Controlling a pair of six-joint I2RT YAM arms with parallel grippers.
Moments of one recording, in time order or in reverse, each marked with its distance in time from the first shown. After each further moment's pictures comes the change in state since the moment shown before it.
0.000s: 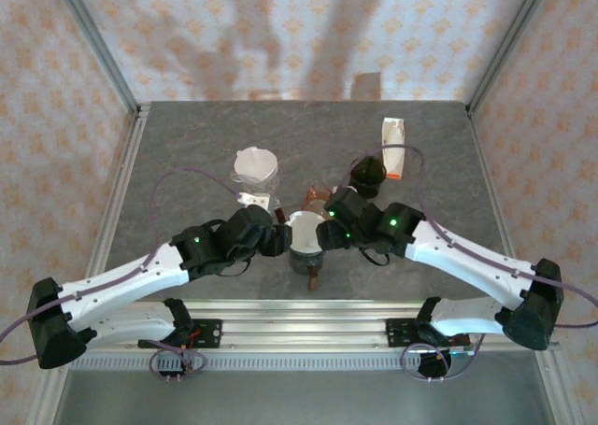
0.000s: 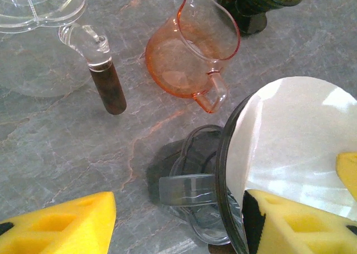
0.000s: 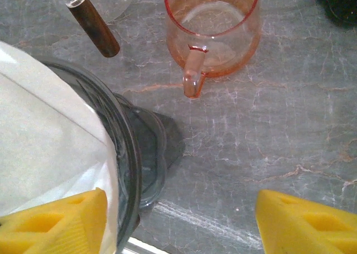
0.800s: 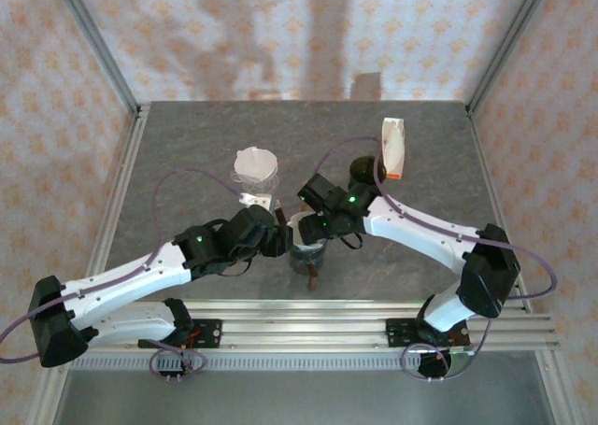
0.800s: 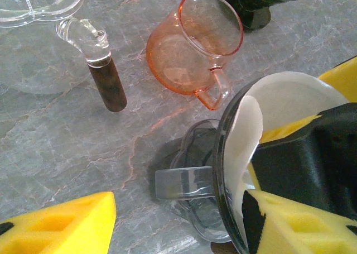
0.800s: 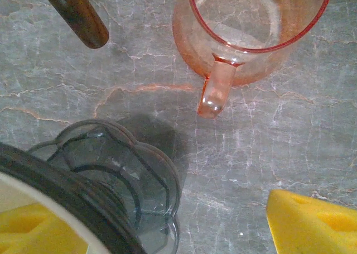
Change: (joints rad) left arm 0.000 0.013 0.000 0.001 0.003 0.000; right arm -0.044 0.296 0.145 -0.027 -0.061 -0.105
